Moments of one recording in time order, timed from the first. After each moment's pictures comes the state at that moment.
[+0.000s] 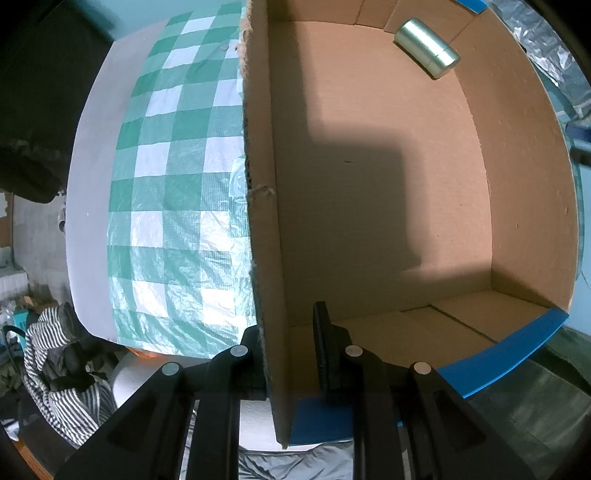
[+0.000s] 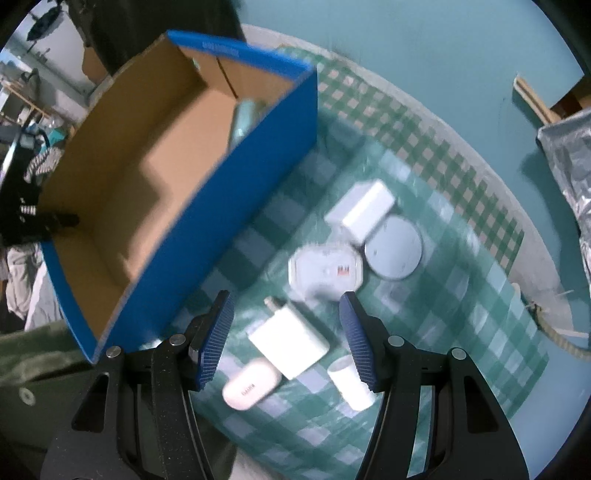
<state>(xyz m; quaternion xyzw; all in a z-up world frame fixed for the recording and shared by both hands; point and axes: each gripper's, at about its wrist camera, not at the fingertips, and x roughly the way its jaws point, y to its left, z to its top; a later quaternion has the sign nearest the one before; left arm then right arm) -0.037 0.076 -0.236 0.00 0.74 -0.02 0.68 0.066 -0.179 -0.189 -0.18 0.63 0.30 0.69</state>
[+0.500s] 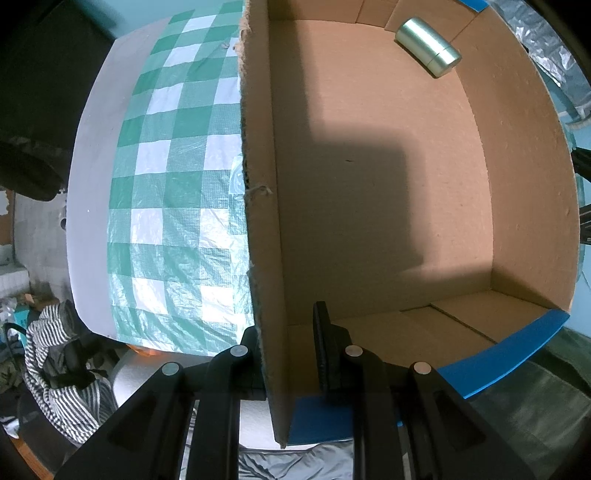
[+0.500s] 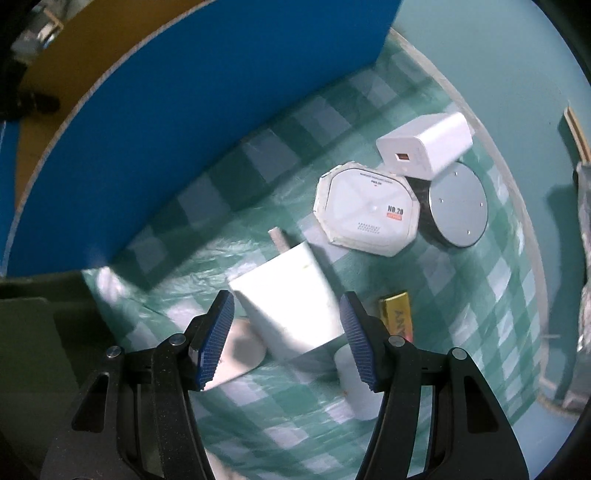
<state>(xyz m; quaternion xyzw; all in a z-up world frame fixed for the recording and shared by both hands) -0.038 0.077 -0.236 0.00 0.74 -0.02 0.68 0.027 -0.175 -0.257 -0.31 0.62 0.34 0.63</state>
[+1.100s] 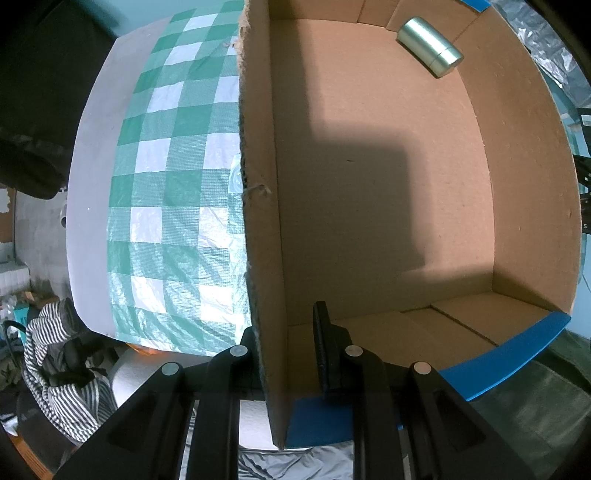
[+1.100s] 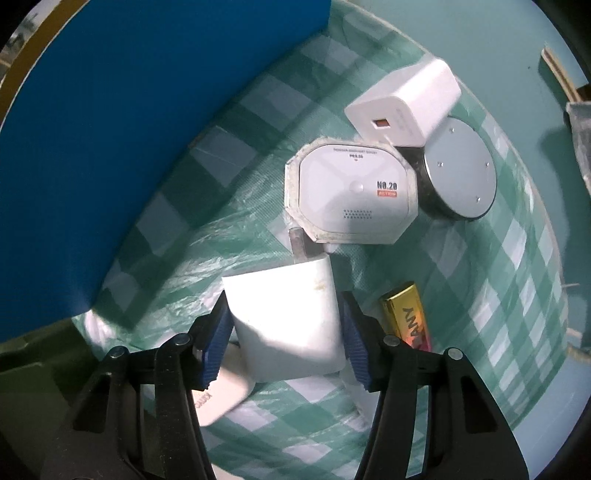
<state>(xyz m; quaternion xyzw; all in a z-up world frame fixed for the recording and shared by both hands) -0.038 0.075 -0.238 0.00 0.74 -0.01 0.68 0.047 -0.176 -0.276 -0.24 0.67 0.27 0.65</state>
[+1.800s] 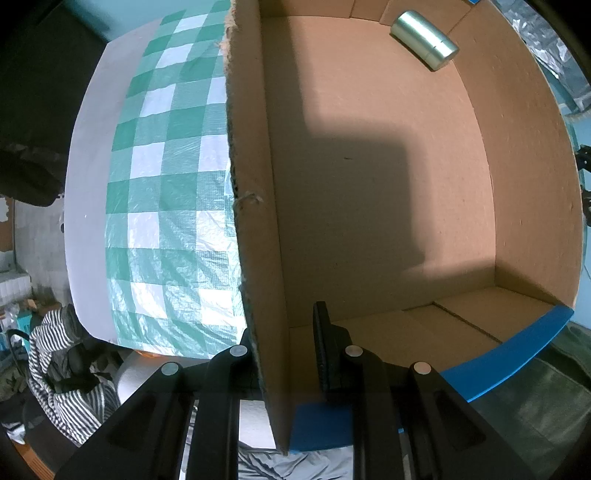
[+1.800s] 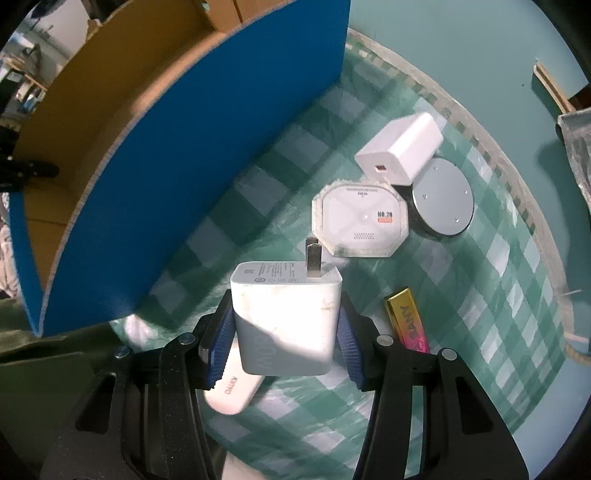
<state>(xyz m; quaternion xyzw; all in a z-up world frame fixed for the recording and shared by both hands) -0.034 0.068 -0.238 0.01 0.74 -0.02 0.67 0.028 -0.189 -0.213 -0.21 0.64 0.31 0.67</state>
